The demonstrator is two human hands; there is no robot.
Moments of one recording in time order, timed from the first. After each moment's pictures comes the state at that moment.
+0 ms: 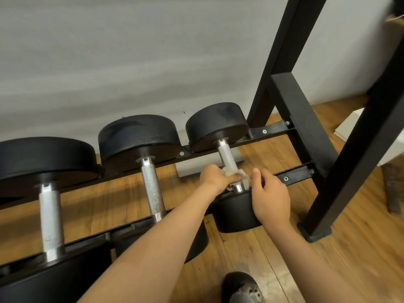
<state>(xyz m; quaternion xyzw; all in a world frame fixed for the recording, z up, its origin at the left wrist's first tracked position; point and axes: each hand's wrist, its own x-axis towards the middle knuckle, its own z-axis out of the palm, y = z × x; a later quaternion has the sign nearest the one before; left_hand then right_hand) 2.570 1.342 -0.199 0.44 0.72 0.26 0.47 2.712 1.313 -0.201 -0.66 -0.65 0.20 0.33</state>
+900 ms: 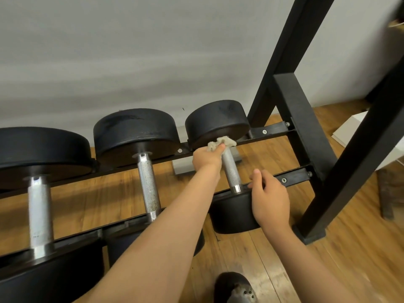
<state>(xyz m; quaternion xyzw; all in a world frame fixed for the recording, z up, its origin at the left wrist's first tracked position) 2.575 1.378 -0.194 0.16 0.70 0.52 0.47 2.714 1.314 -0.205 -0.66 -0.64 0.21 0.34</state>
